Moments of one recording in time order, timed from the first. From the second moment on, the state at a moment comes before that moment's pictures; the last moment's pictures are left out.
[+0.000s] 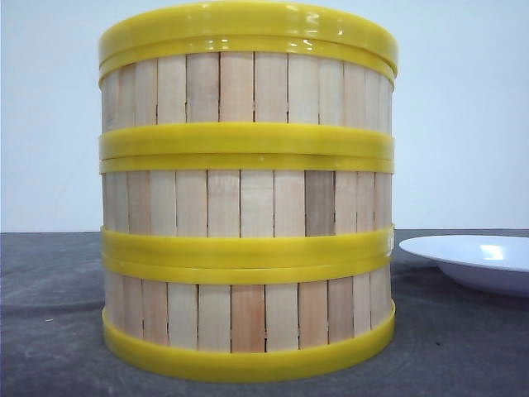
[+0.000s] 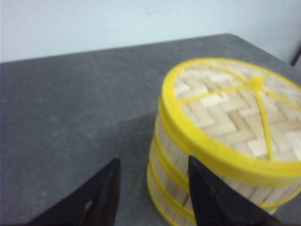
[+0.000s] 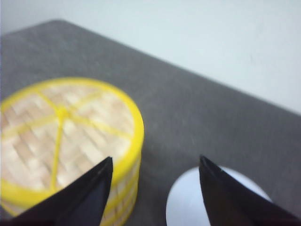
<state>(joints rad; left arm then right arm) -0.40 0.39 0.75 -0.66 0.16 -0.04 0.93 0.63 1.05 -0.80 0.40 0.10</state>
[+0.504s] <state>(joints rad) -0.40 0.37 0.69 -0.64 0.16 -0.05 0.93 0.56 0.94 -0.80 0.40 0.16</state>
